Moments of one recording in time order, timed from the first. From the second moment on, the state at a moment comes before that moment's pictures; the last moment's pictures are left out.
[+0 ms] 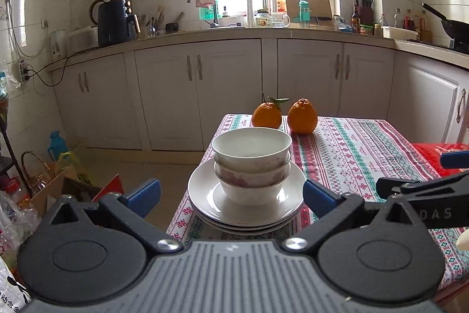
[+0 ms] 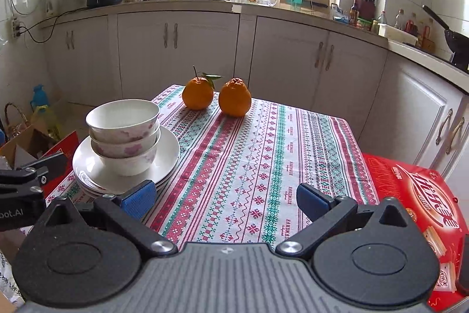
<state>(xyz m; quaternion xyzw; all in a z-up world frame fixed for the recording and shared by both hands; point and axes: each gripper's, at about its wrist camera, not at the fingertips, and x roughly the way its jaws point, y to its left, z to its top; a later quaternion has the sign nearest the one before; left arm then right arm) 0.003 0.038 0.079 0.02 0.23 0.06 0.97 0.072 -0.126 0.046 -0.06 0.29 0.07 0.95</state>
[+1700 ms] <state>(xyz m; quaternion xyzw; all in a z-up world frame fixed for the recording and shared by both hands) -0.002 0.035 0.078 0.00 0.25 0.07 0.97 0.064 -0.116 0.048 -0.08 0.27 0.04 0.96</state>
